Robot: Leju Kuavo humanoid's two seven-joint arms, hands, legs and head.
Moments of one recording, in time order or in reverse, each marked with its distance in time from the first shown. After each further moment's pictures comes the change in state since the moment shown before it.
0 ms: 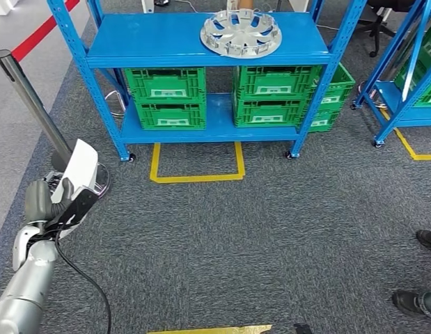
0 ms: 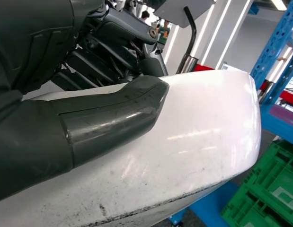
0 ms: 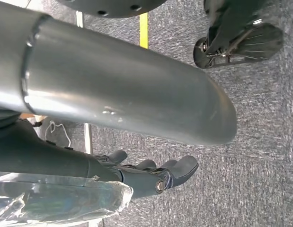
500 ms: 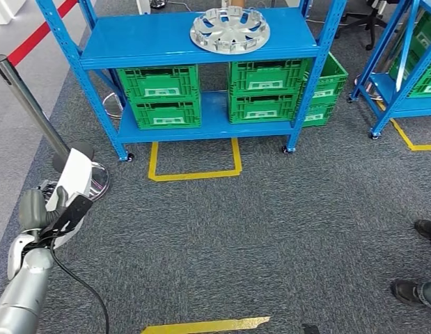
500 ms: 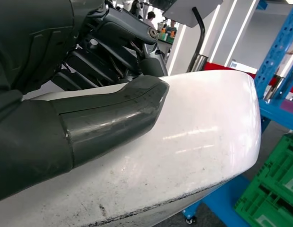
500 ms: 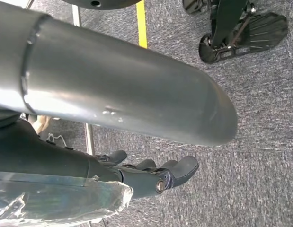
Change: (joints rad) left arm 0.033 0.010 0.035 -0.003 0.002 -0.010 0.012; right arm 0.003 -0.001 -0.035 0.000 -0.031 -0.009 -0.015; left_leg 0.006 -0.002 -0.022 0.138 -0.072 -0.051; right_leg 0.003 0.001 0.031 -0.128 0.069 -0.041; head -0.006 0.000
